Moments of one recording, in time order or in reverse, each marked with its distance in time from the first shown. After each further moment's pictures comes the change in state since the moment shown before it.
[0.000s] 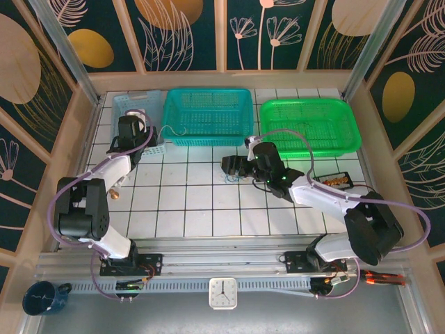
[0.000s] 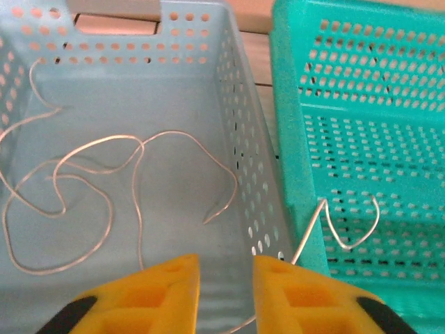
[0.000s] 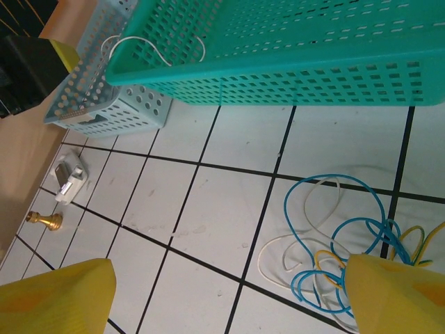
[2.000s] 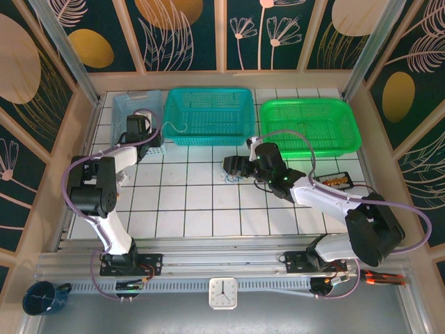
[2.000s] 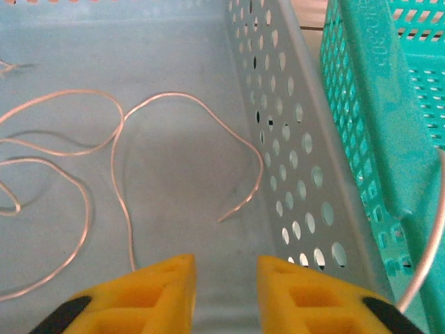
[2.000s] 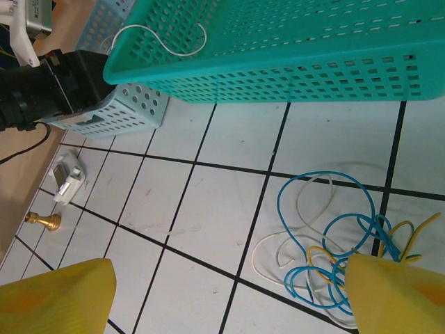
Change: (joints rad) left arm 0.008 0.235 0.106 0.019 -0.019 0.026; right arm -0.014 -0.011 -0.017 0.003 -0.011 0.000
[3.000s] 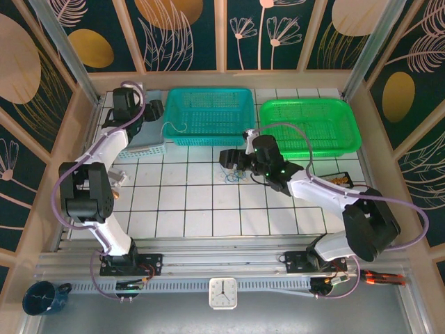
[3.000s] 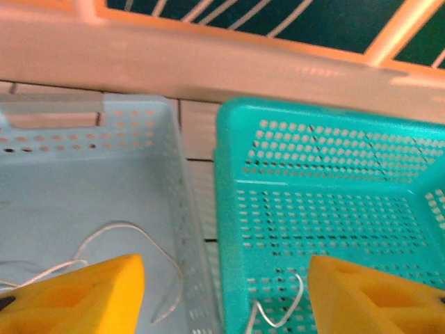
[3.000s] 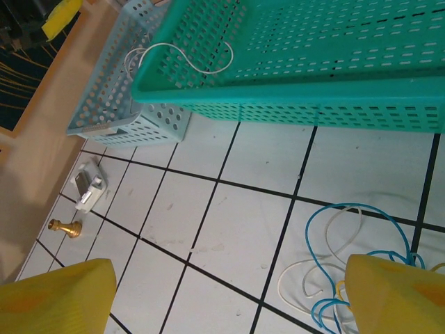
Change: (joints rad) left arm 0.019 -0.060 0.294 -0.211 0.200 -0.079; right arm -0.007 0.051 0.099 -0.024 -0.042 -0.008
